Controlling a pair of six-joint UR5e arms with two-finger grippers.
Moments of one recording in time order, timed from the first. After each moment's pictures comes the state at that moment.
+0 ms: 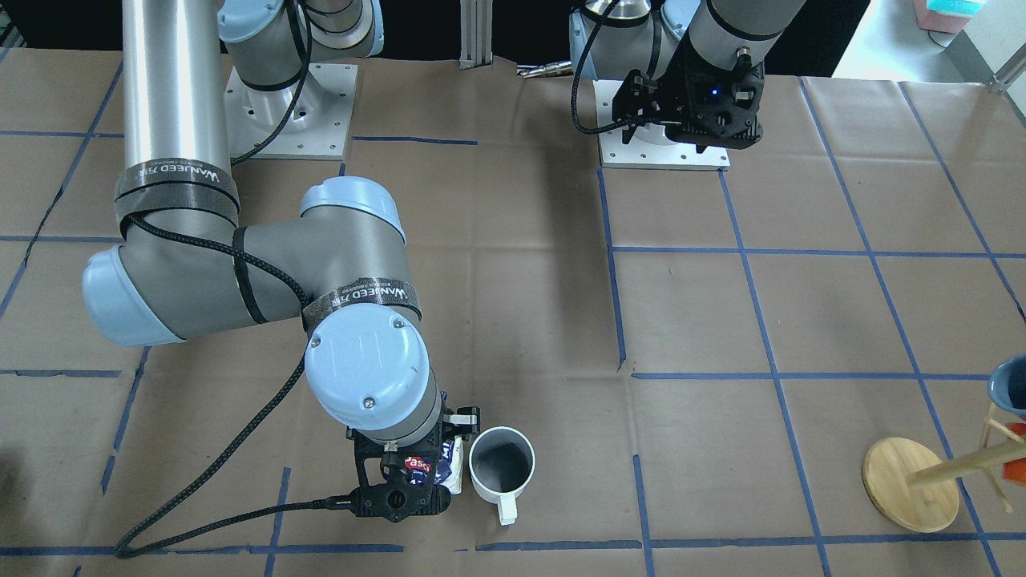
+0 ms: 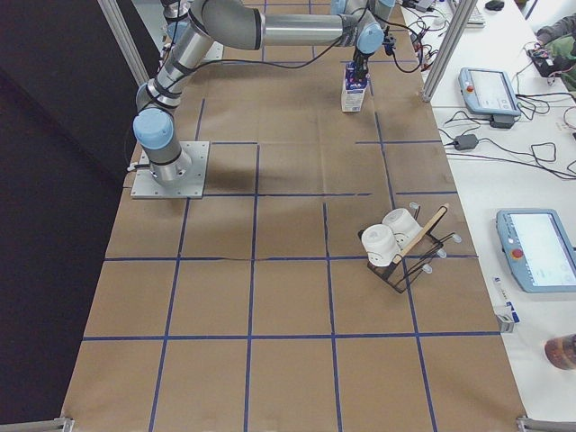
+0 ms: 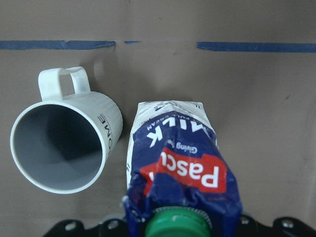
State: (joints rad) left arm -1.57 -1.43 -1.72 -1.79 1.54 0.09; right arm 1.81 -0.85 1.00 -1.64 -1.51 0.22
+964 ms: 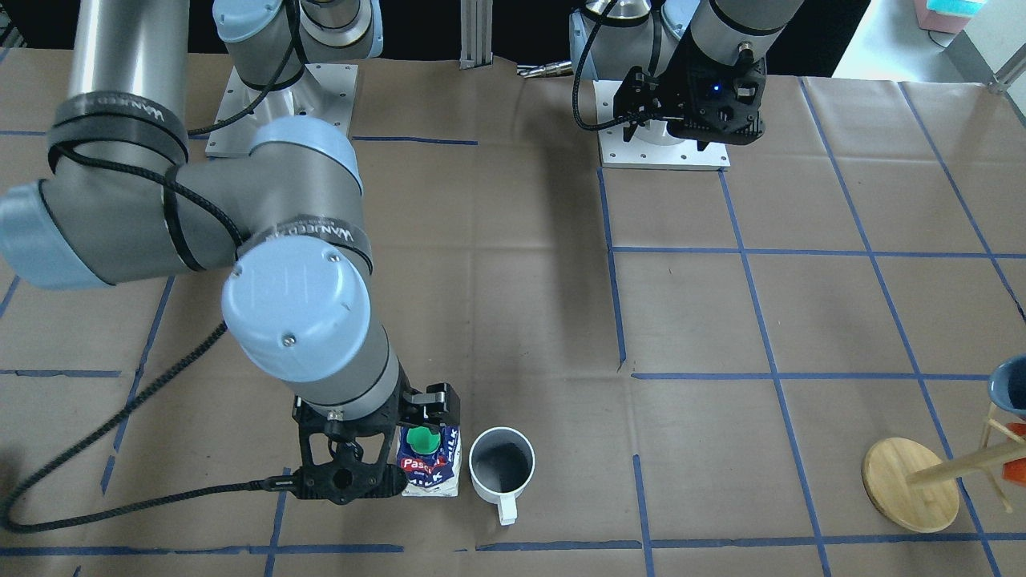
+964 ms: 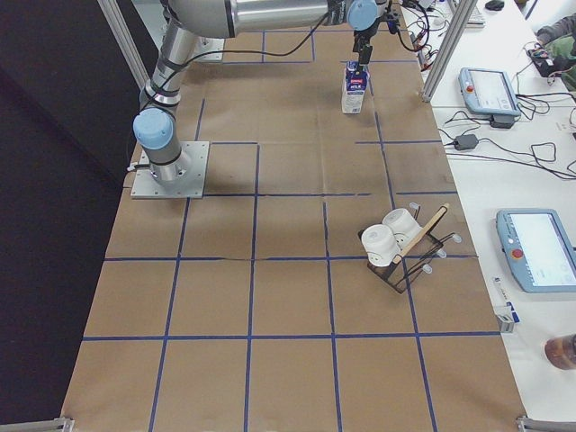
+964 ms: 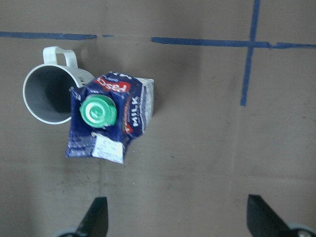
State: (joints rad) left arm -1.57 -1.41 -1.72 -1.79 1.54 0.09; right arm 1.70 -1.12 1.08 -1.50 -1.53 0.08
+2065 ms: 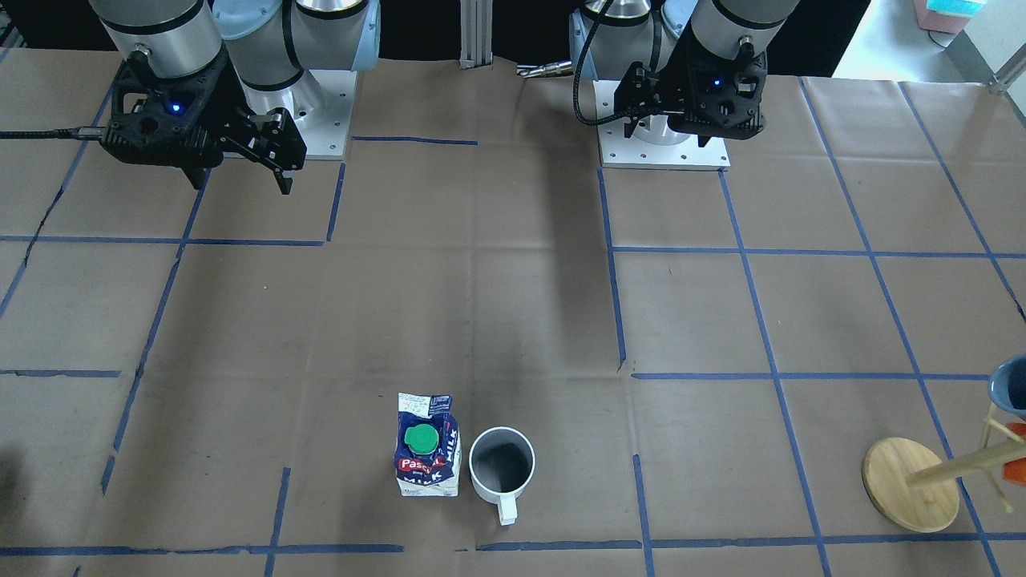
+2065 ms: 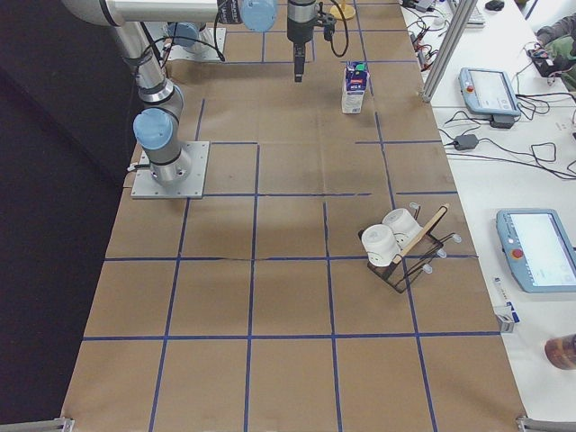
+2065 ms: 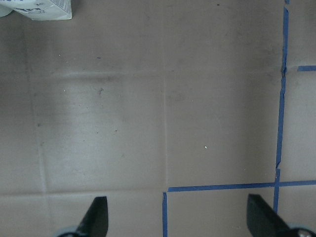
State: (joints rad) left arm -1.57 -1.40 -1.73 -1.79 1.54 0.09; right arm 1.58 -1.64 1.66 -1.59 -1.59 0.04
